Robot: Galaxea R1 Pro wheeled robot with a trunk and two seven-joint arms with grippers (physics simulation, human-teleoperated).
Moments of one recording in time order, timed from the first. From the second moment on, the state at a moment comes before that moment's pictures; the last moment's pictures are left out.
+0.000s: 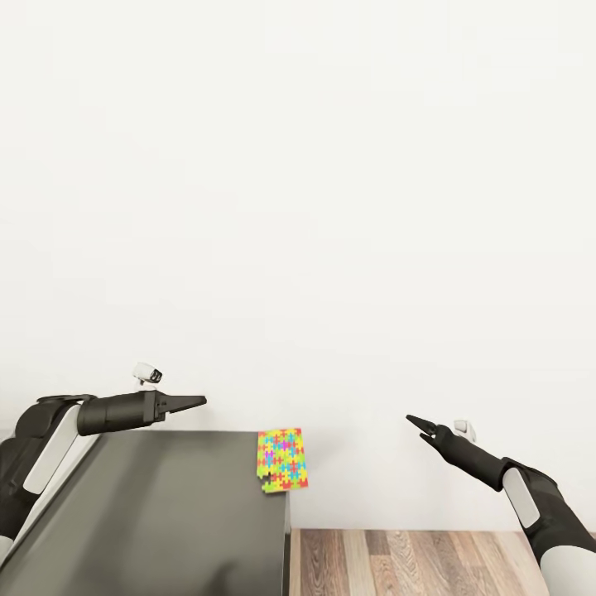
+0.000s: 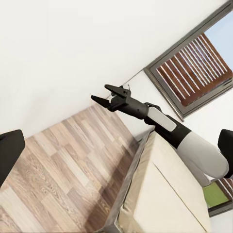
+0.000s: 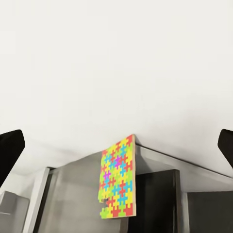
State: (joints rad) left arm -0.56 0.42 -0.02 -1.29 0.54 1.03 -1.22; right arm -0.56 -0.22 -0.41 -0.70 -0.38 0.61 0.86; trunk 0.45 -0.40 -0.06
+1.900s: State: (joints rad) left arm -0.56 0.42 -0.02 -1.29 0.54 1.03 -1.22; right arm -0.56 -0.22 -0.40 -0.70 -0.37 0.61 0.85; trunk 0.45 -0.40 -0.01
